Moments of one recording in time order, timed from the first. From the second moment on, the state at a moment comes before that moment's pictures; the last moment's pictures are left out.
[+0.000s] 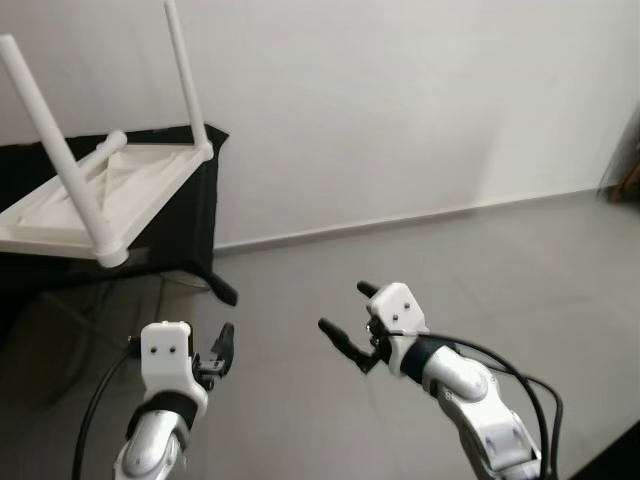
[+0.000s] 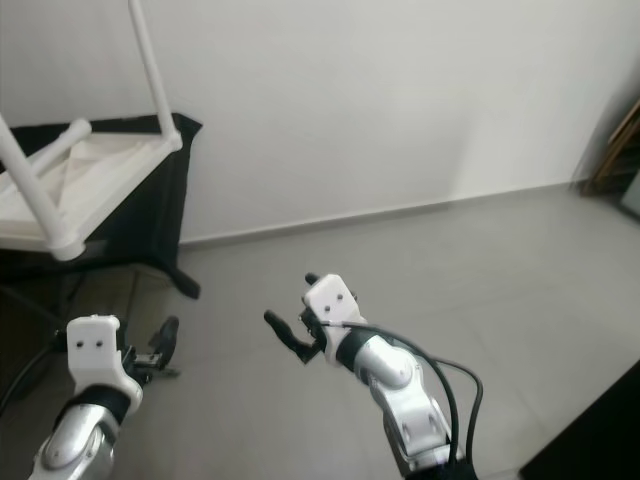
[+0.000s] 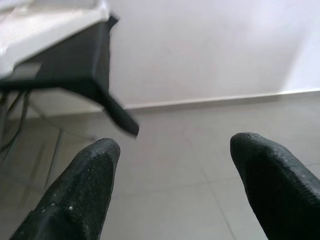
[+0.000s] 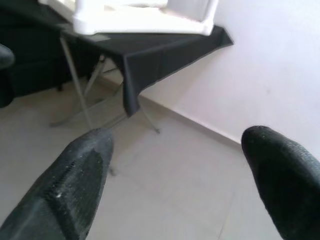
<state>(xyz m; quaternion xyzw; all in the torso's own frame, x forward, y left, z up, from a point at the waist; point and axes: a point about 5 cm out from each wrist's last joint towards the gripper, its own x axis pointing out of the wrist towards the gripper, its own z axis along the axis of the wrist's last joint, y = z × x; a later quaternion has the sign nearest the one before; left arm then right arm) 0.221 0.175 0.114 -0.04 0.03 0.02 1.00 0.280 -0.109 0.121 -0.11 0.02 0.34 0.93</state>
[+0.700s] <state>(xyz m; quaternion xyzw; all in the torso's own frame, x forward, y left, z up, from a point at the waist) 0.221 0.171 0.118 -0.06 0.02 0.00 1.00 0.281 -0.109 0.123 -0.12 0.01 0.35 0.93</state>
